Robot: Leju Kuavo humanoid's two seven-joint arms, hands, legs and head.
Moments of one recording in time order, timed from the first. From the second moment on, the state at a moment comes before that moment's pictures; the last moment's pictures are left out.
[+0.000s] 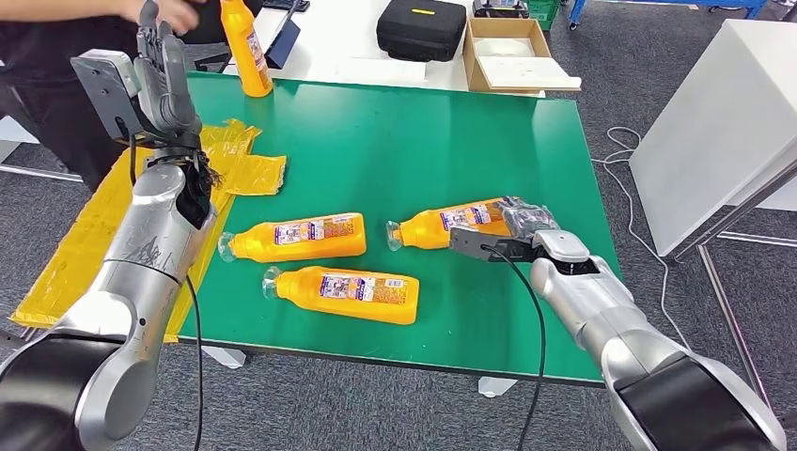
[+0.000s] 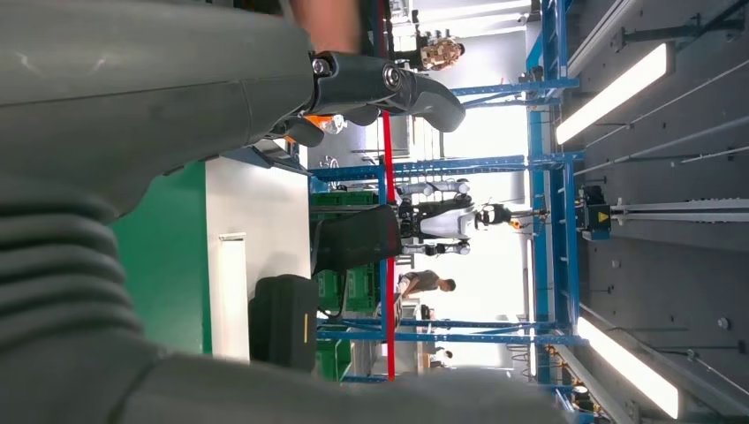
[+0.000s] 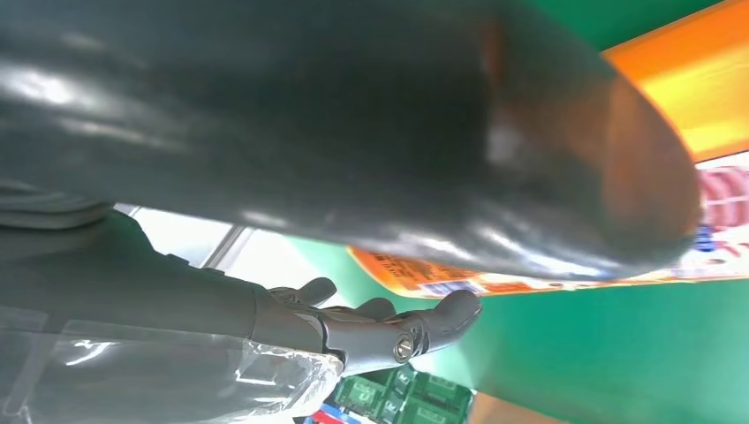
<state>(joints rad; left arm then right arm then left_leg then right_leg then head) -0.94 -0.01 0.01 -0.75 0.11 0.17 -0.57 -0.92 -0.06 0.72 -0.29 0.96 0.11 0.05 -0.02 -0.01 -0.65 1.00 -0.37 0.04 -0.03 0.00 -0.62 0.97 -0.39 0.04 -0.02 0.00</state>
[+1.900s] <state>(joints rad) -0.95 -0.01 0.01 -0.75 0.16 0.17 -0.58 -0.96 -0.09 0.72 -0.29 1.06 0.26 -0.03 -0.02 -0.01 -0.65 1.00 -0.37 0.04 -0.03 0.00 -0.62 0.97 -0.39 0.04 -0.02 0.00</state>
